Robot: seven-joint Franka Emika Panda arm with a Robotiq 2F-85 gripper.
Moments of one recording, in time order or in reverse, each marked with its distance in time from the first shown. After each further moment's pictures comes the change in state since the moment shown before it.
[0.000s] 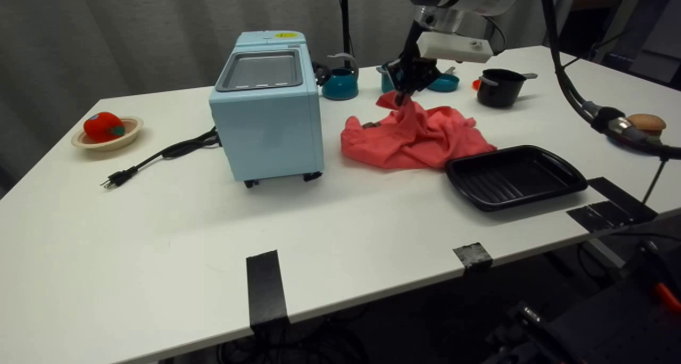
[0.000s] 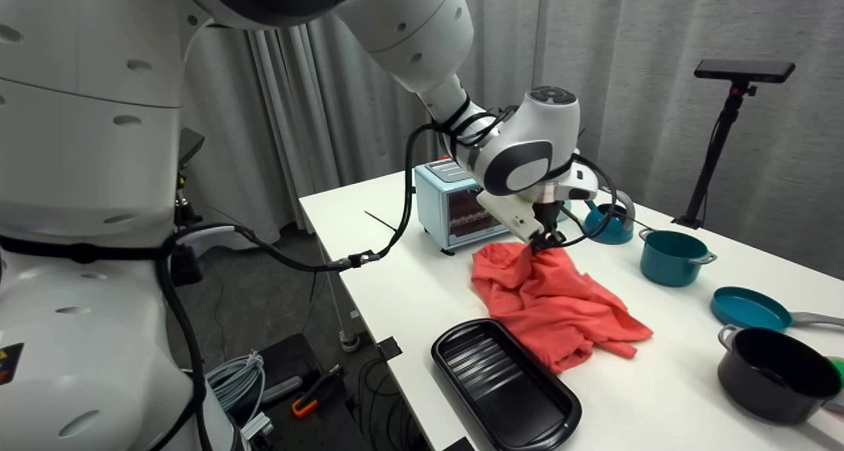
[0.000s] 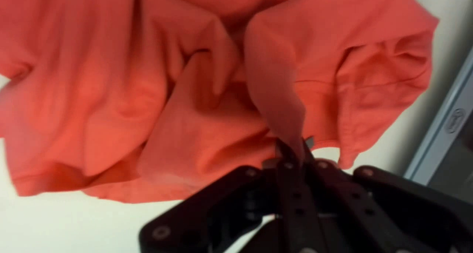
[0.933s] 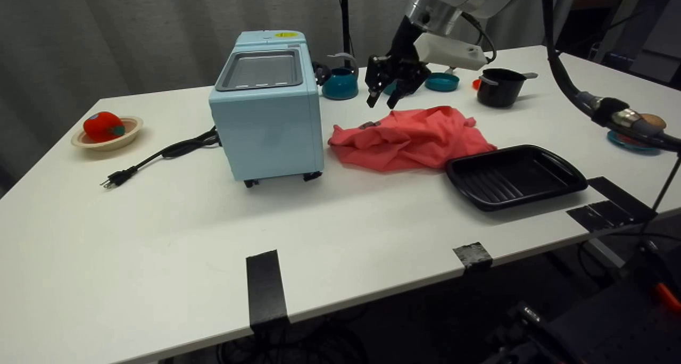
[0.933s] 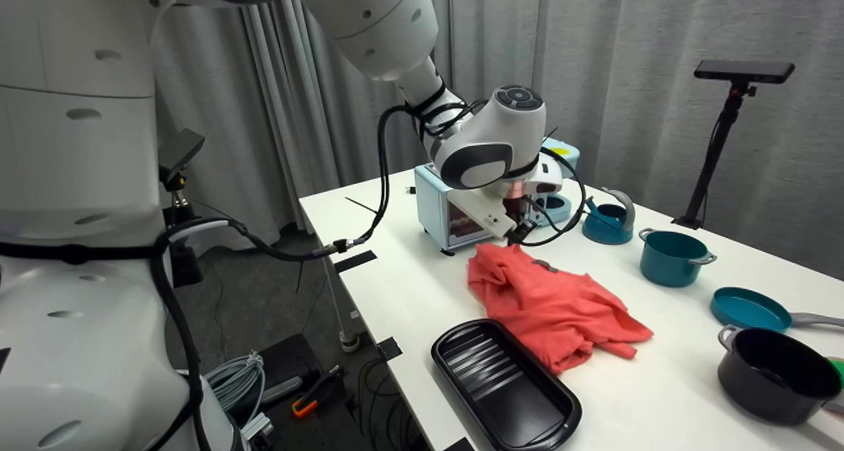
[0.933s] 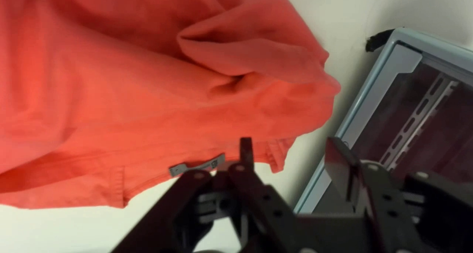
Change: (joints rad) arm -0.067 -0.085 0.158 -0.116 0.234 0.064 -0.290
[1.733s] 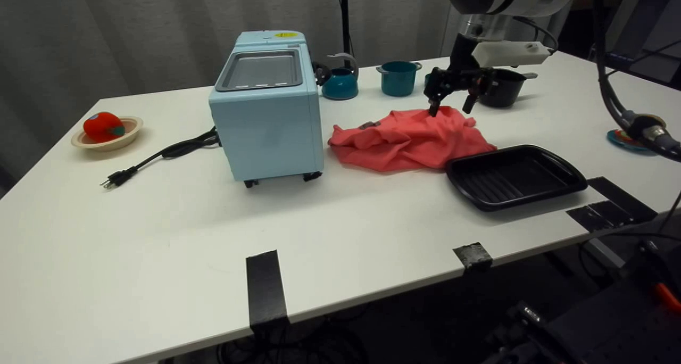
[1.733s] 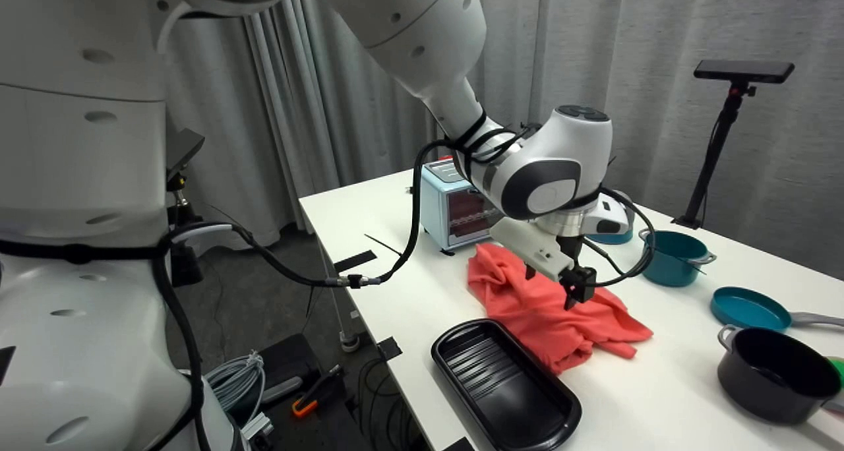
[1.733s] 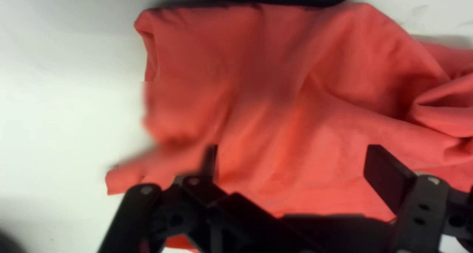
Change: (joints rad) arm 0.025 0.039 -0.266 0.022 -0.330 -0.178 0.179
